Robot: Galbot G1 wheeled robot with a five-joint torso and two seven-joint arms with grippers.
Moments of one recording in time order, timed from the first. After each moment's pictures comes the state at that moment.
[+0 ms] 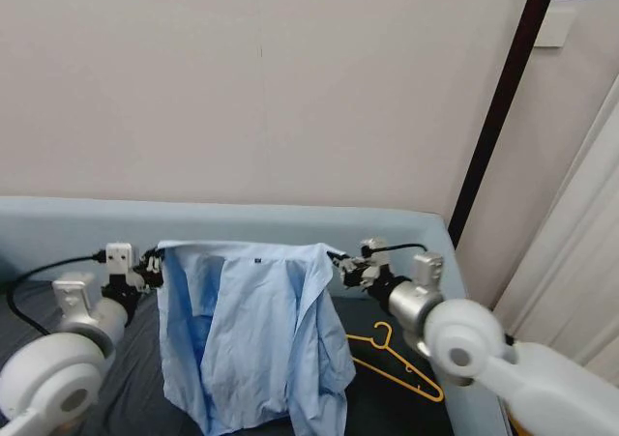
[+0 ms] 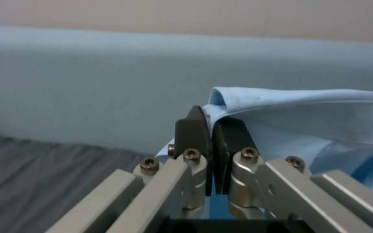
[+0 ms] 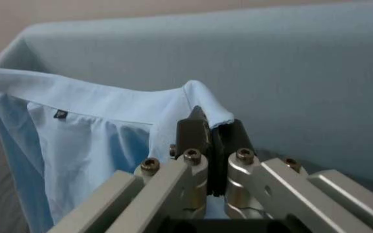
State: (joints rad) left arm 1.24 -0.60 -0.41 -2.08 -1.00 0.23 -0.58; right arm -0.46 0.86 -0.42 1.92 1.21 -0.28 0.44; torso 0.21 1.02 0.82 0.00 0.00
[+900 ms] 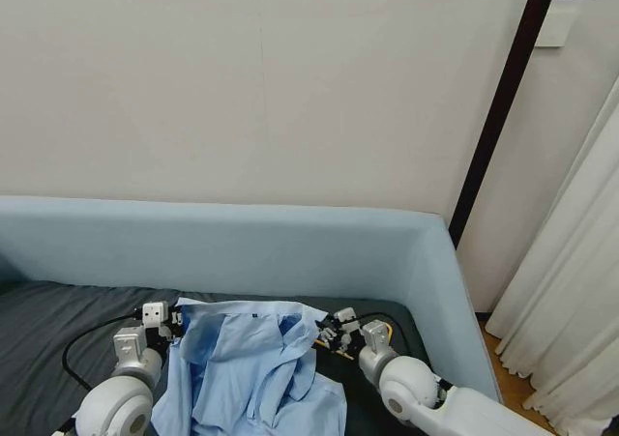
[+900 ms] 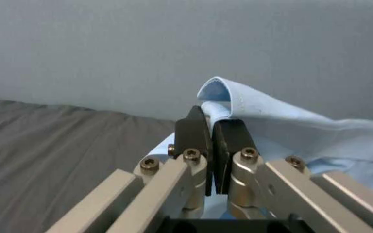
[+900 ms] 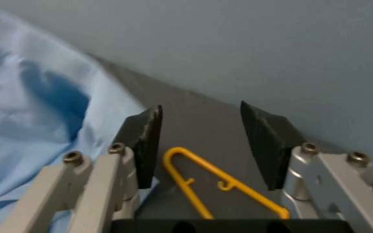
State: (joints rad) left arm 1.21 -0.76 -0.28 -1.91 -0.85 0.18 -0.52; right arm -0.63 0.89 -0.41 1.65 0.84 -0.24 0.31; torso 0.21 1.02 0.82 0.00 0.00
